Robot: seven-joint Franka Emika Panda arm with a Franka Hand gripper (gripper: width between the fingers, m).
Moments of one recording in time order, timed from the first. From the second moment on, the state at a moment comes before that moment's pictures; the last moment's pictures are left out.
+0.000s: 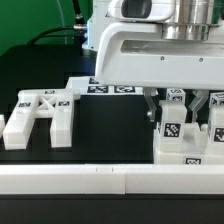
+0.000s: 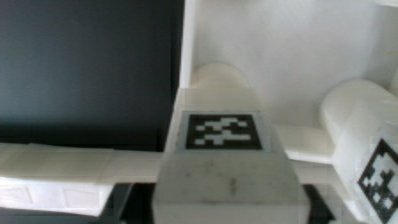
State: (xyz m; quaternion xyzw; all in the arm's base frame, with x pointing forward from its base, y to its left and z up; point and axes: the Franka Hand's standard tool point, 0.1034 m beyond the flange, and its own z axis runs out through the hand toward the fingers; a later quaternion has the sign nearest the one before) arm 0.661 0.042 0.073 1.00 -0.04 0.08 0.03
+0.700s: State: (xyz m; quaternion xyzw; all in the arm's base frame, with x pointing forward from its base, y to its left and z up) arm 0.660 0.043 0.069 0.93 -0.36 0.08 0.00
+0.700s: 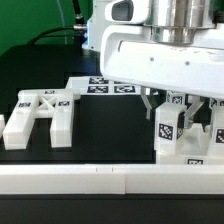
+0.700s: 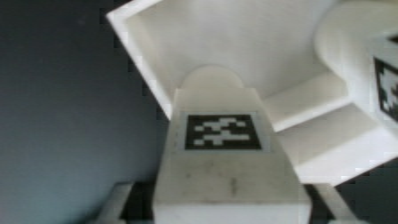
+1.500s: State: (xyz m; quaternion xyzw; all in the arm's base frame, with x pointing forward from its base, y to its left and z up) arm 0.658 0.043 0.069 0.78 -0.62 0.07 -0.02
